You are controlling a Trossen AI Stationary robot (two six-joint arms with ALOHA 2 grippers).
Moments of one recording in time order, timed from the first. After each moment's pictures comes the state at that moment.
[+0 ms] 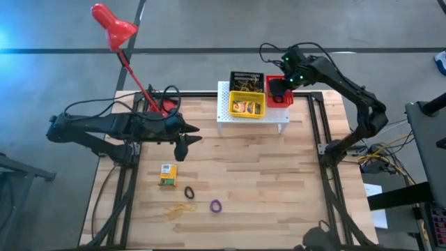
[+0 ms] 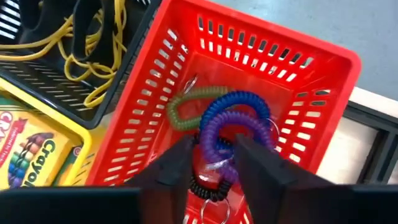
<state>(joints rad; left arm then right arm) -0.09 1.10 1.14 -0.53 -0.25 -0.39 -0.87 1.52 1.46 -1.04 -0.03 0.36</state>
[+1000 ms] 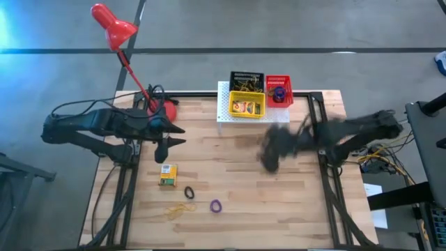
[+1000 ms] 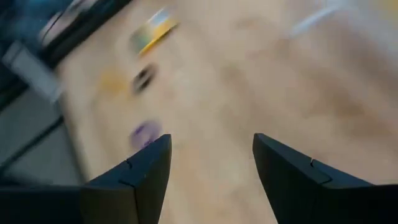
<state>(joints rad) -0.08 0.96 1.16 -0.74 -0.16 -0.23 0.24 1.32 1.39 -0.93 0.26 0.88</state>
